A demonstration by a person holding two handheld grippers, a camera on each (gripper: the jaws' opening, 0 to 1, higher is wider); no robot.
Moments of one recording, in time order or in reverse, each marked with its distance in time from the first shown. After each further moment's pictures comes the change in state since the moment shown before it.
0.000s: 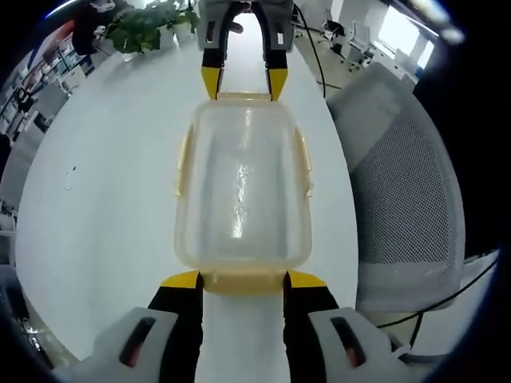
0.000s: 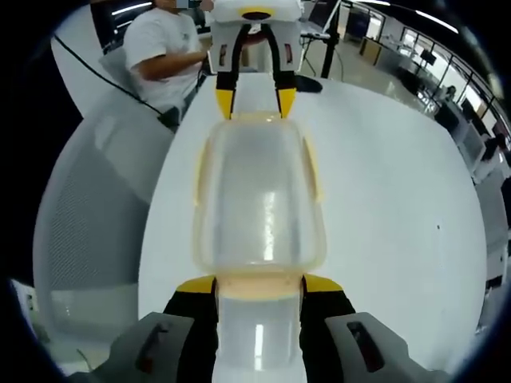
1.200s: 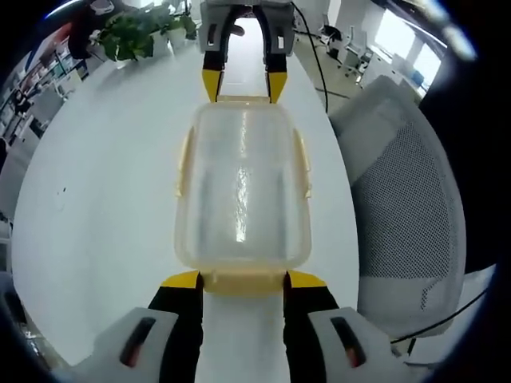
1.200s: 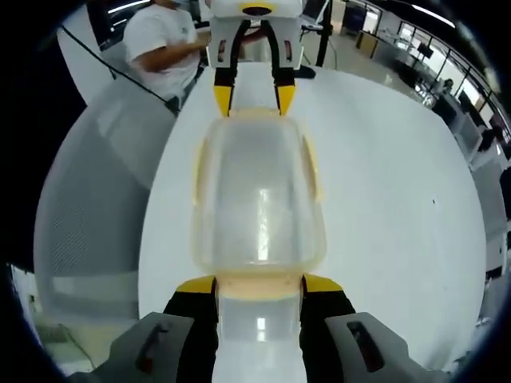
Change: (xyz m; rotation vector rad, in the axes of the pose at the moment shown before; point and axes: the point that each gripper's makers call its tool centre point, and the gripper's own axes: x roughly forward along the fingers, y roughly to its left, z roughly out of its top) left arm 0.021 -0.002 0.046 0.009 -0.030 -0.023; right arm -0.019 0.001 -0.046 0.017 0.036 -0.006
